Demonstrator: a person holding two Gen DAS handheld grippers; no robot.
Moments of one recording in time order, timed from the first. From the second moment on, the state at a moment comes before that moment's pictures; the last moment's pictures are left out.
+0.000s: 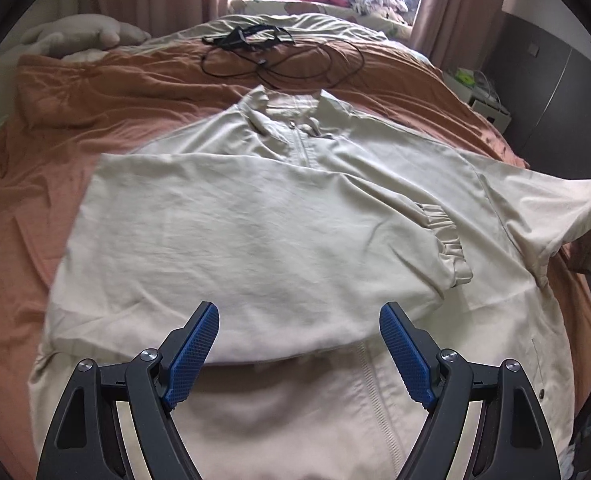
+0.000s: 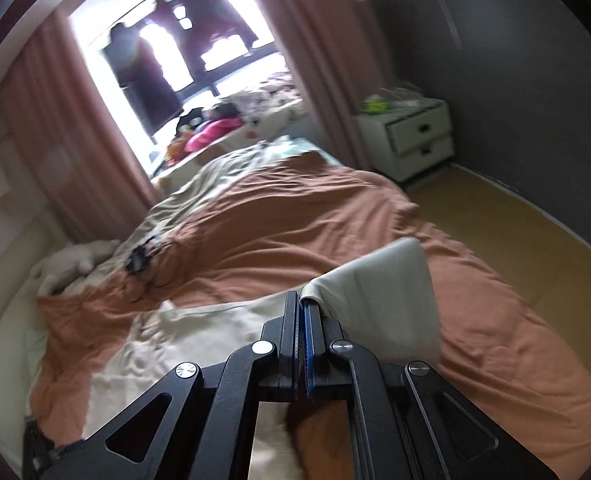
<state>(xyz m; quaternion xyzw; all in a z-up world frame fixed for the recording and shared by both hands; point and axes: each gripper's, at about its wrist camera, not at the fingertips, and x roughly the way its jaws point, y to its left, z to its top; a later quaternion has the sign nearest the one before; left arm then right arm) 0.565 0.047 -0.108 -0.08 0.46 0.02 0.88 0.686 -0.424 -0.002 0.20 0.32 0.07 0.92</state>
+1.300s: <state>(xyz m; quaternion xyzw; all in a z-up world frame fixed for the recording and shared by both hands) 0.476 0.200 -0.116 -0.14 0.45 0.08 0.88 0.619 -0.058 -0.141 -0.02 0.52 0.30 0.80</state>
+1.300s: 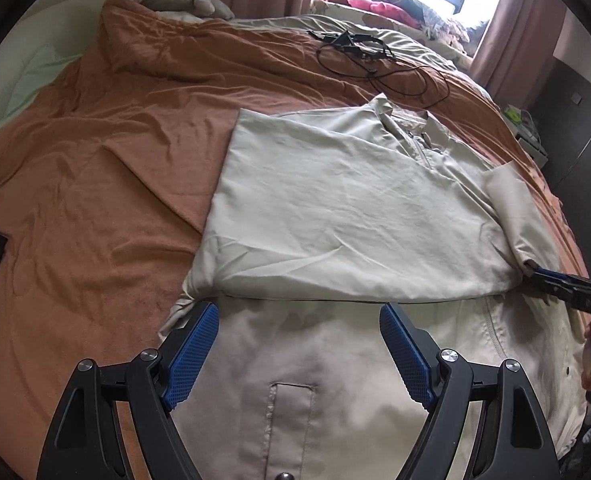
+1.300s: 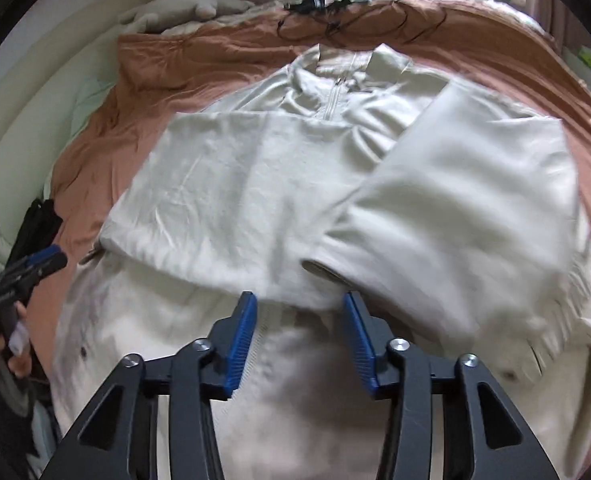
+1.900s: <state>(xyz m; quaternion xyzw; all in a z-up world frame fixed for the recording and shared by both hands) 0.483 0.186 -0.135 -0.12 0.47 0.06 0.87 0.653 -0.201 -0.183 0.15 0.57 0.12 0.80</state>
